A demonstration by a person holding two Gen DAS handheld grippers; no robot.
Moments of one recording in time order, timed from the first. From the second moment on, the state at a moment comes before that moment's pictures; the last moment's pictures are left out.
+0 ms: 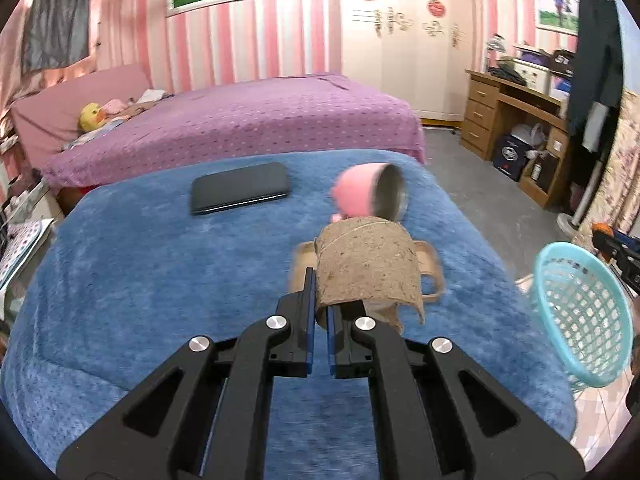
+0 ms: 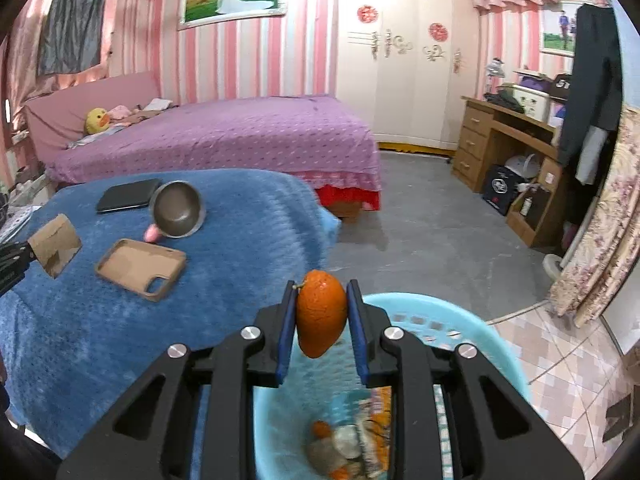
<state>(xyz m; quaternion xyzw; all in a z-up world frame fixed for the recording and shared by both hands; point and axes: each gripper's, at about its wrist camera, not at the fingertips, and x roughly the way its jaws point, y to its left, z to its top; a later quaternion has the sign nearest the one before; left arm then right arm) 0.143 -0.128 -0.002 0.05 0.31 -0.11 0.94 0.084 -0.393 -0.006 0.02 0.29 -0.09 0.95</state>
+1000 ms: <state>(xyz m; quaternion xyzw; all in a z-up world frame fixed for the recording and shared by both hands) 0.090 -0.363 -0.055 0.09 0.35 -0.28 0.89 0.038 -0.514 -0.036 0.06 0.30 -0.16 0.94</state>
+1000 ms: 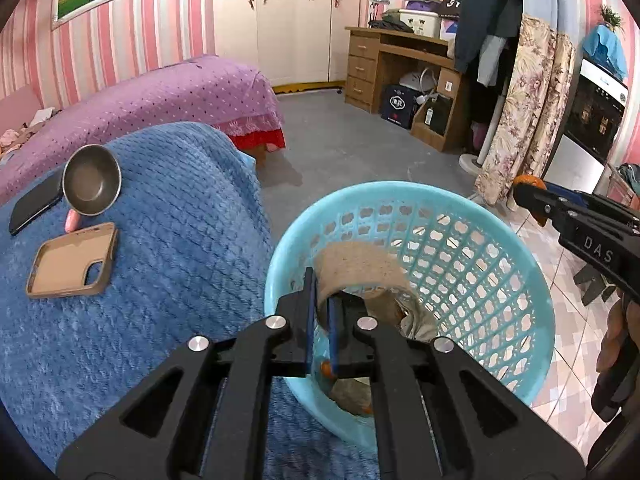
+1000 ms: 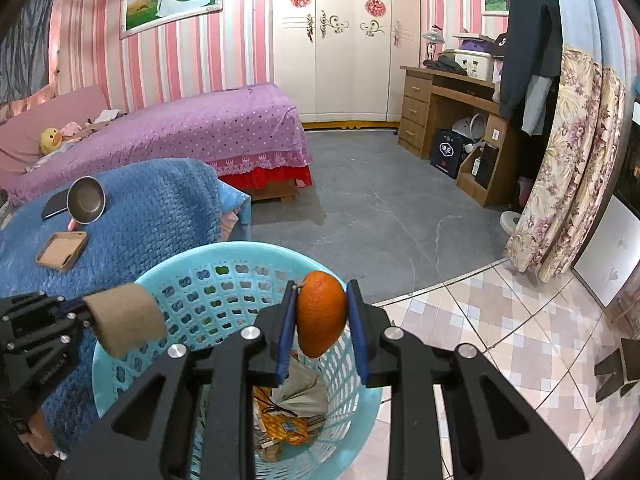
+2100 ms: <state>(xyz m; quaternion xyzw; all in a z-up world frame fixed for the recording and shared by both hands) 0.074 -0.214 0.018 0.06 0.25 -0.14 0.96 0.041 -0.476 -0.031 0.06 0.29 -0.16 0.94</state>
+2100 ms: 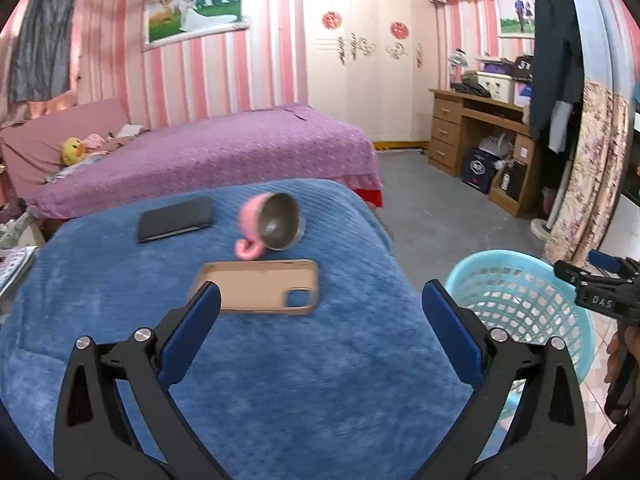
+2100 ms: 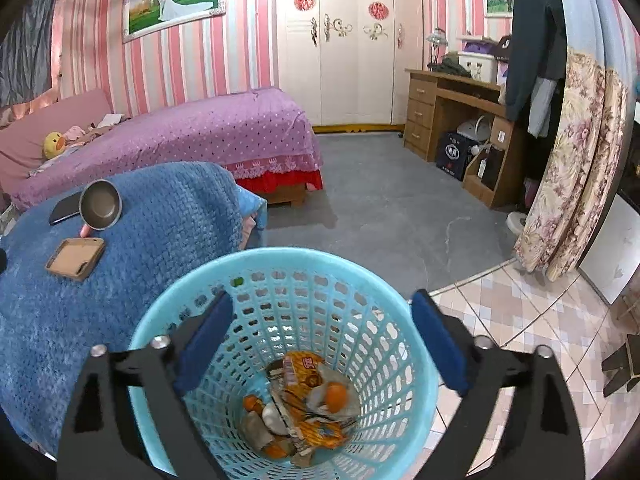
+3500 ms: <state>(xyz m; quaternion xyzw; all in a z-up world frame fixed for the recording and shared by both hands) 0.011 -0.073 -0.009 0.04 0.21 -0.09 0.97 -0.018 -0.250 -0.017 -0.02 0.20 -0.11 0.97</state>
